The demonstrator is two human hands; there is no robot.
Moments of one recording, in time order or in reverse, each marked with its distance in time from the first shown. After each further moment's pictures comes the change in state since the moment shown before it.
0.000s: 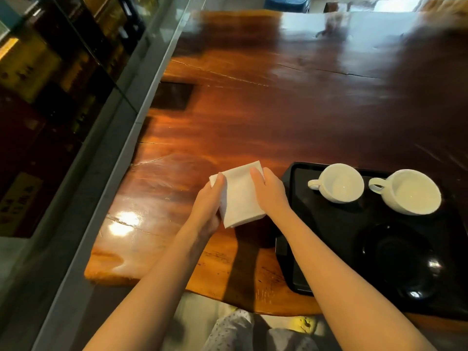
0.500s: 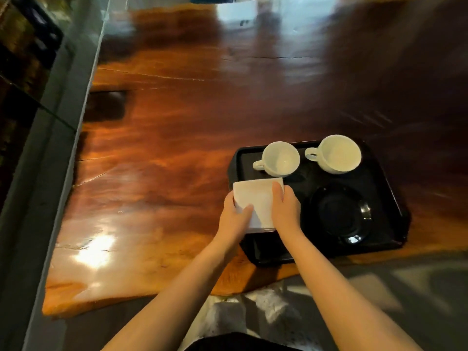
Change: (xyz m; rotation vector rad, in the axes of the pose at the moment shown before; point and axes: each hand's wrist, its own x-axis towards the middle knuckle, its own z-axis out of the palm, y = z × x) left_hand -0.053 -0.069 0.103 0.543 -0.147 -0.008; right_hand -0.079 0.082 -0.077 0.119 0.470 0.303
